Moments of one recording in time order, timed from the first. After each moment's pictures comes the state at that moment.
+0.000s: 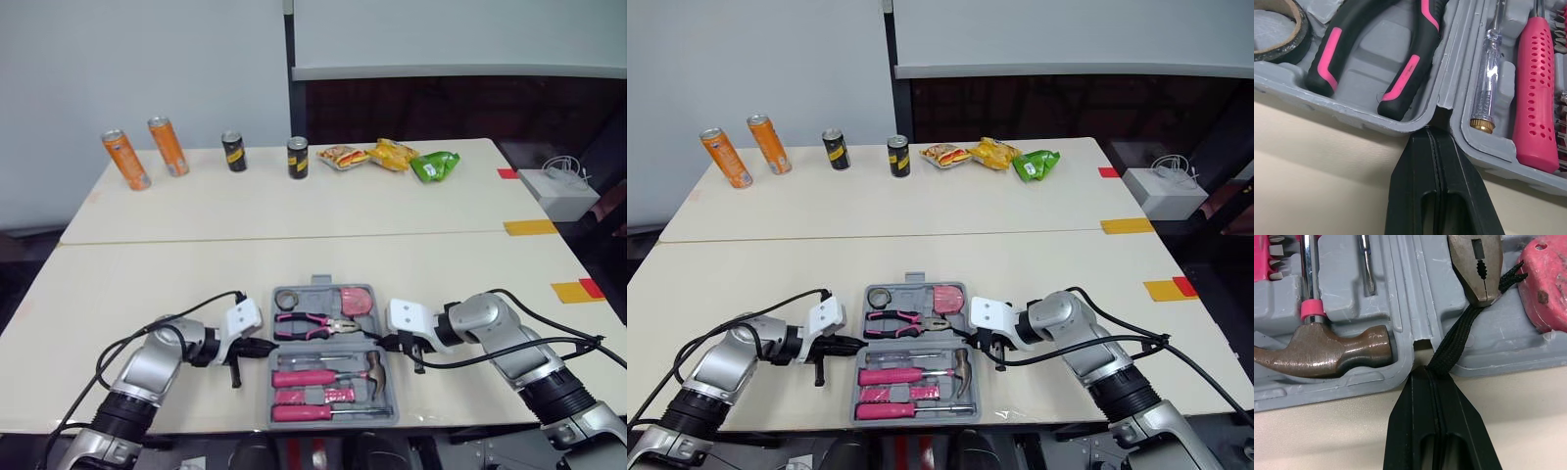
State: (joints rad) left arm -0.28 0.55 -0.22 0.08 -0.05 0.40 -1.18; right arm -0.41 -0.72 0.38 0.06 -0.03 0.32 1.22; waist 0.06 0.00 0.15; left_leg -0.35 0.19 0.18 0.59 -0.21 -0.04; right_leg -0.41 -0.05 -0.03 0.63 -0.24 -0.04
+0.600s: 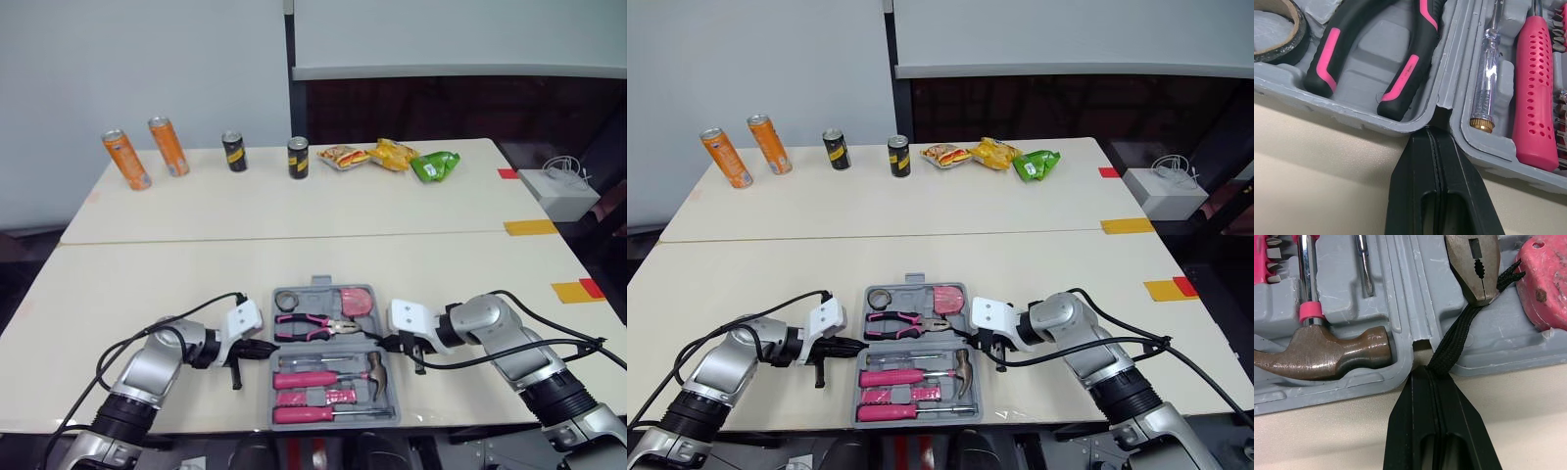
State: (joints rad) left arm -0.28 0.55 -0.22 0.08 -0.05 0.40 -1.18; right arm -0.40 -0.72 0.37 0.05 -0.03 0.33 1.22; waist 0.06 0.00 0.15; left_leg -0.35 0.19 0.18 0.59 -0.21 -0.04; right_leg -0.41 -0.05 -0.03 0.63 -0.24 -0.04
